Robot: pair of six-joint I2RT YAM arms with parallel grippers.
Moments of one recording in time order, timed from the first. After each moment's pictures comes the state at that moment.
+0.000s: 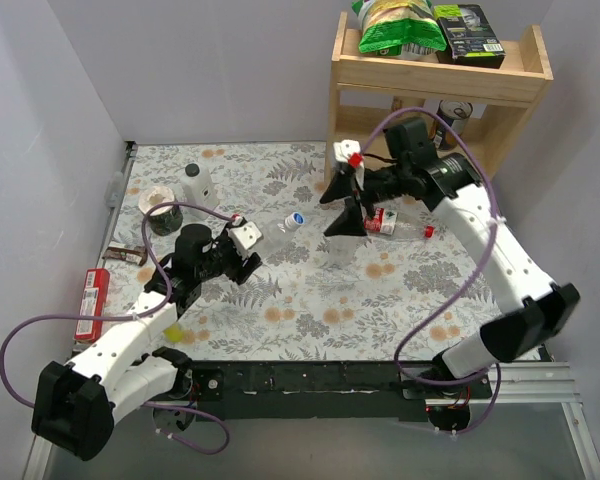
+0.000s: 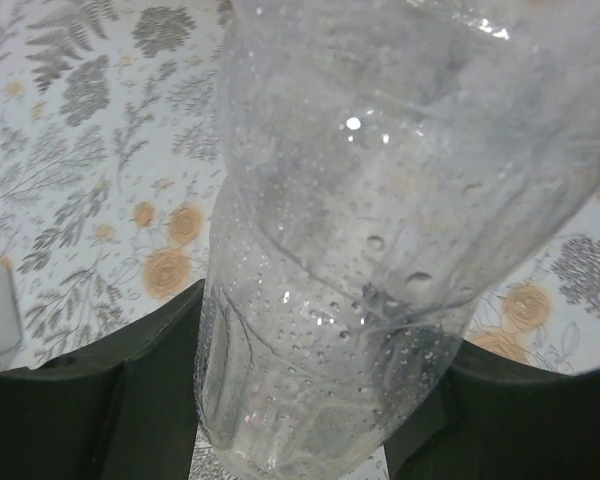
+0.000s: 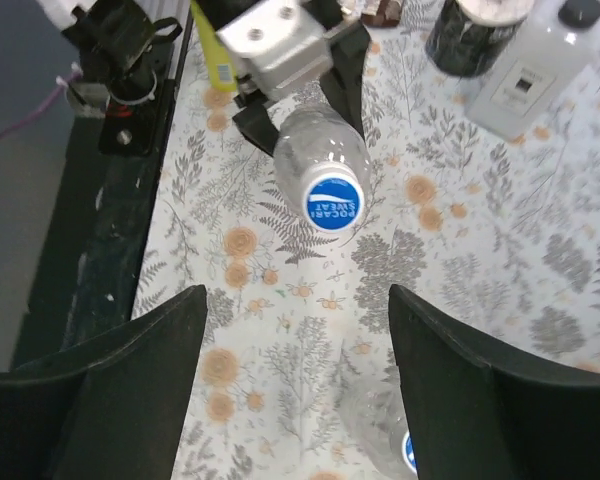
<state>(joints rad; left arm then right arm) -0.42 0.96 0.57 -0.06 0.34 0.39 0.52 1.57 1.74 -0.94 -1.02 -0.62</state>
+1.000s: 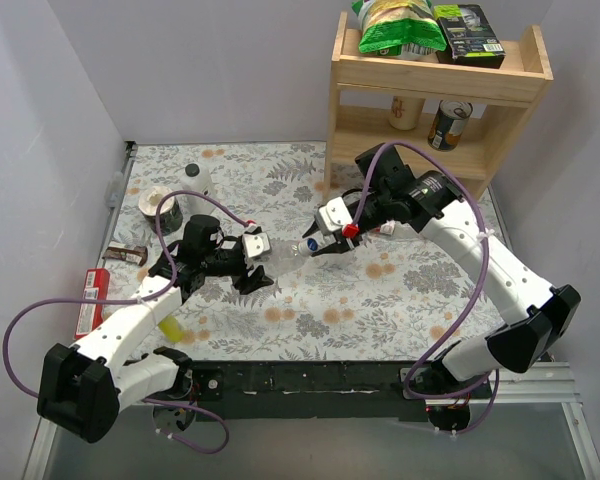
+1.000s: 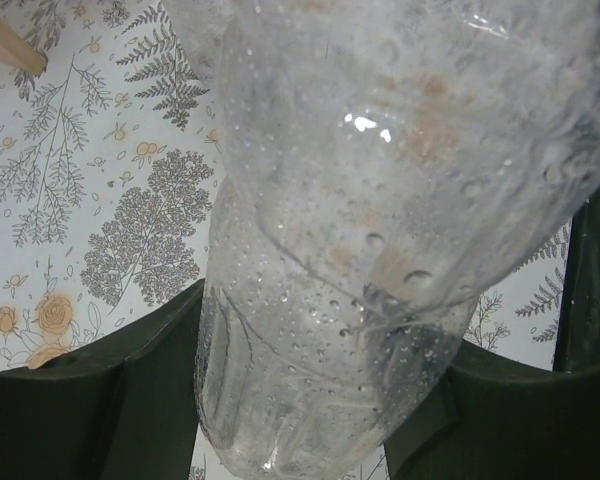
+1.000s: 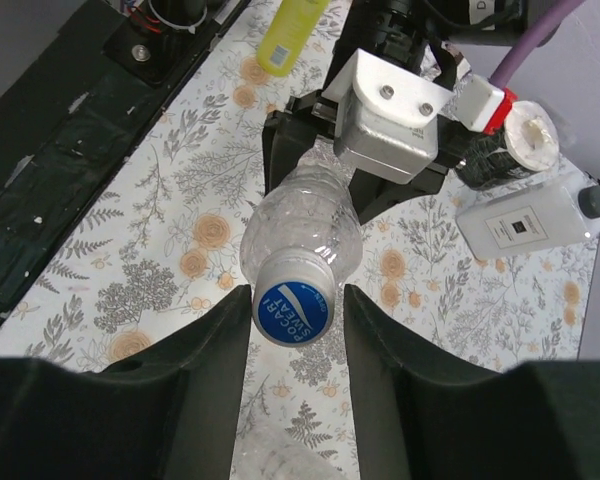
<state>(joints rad) -0.41 1.06 0.69 -0.28 0.75 0.58 0.70 1.44 1.60 -1.02 -1.00 -1.24</state>
